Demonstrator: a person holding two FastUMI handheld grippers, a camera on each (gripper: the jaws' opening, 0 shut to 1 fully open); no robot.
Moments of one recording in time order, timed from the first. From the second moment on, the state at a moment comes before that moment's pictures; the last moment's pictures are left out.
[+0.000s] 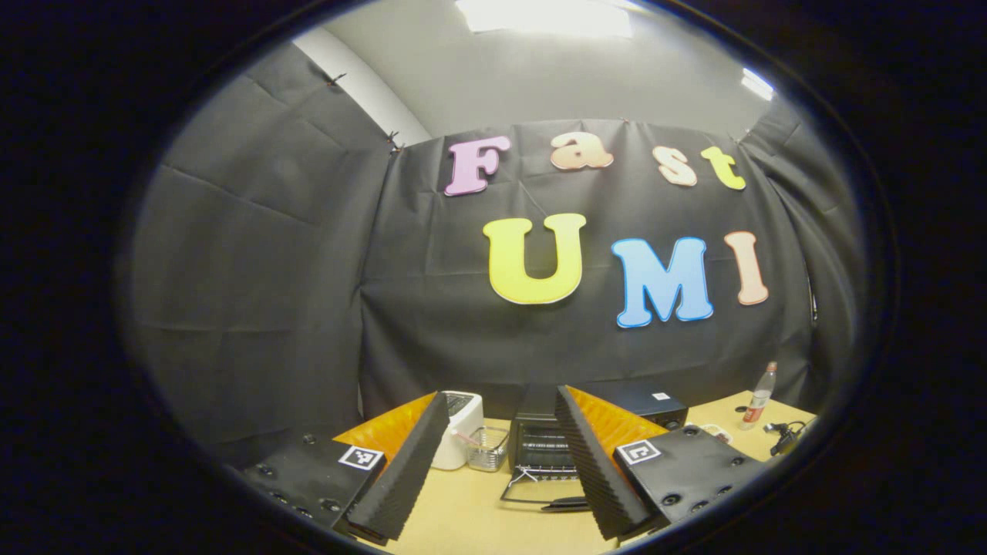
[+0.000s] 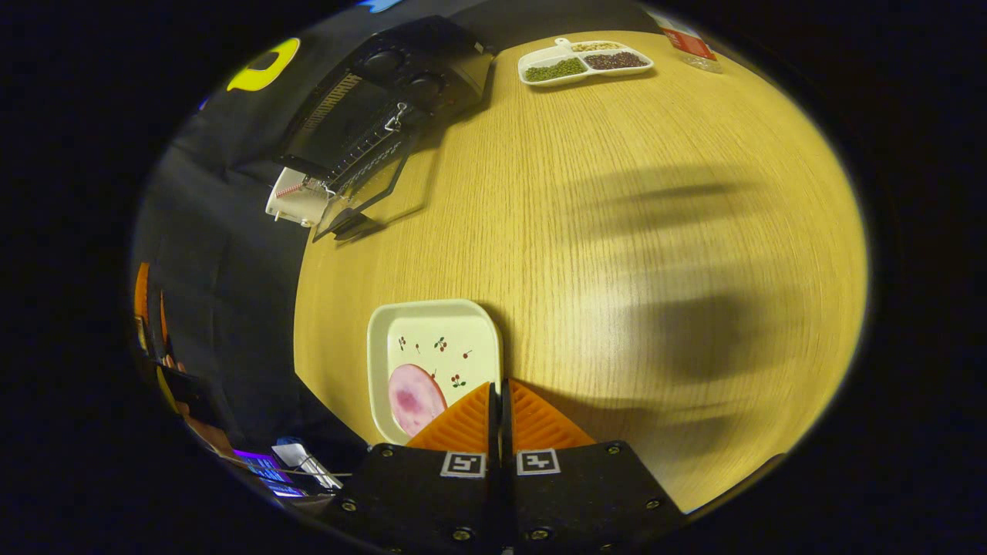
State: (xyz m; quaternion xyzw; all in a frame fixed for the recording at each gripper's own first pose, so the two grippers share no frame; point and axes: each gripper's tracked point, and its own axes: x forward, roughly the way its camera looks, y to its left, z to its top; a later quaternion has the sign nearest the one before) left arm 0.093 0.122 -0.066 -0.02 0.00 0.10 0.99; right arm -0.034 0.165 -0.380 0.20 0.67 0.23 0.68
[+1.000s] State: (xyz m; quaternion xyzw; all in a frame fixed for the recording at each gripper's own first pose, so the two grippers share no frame) left arm 0.139 0.189 -0.098 -0.03 0.01 0.11 0.99; right arm 0.101 0.290 -0.302 0.49 0.53 0.08 0.68
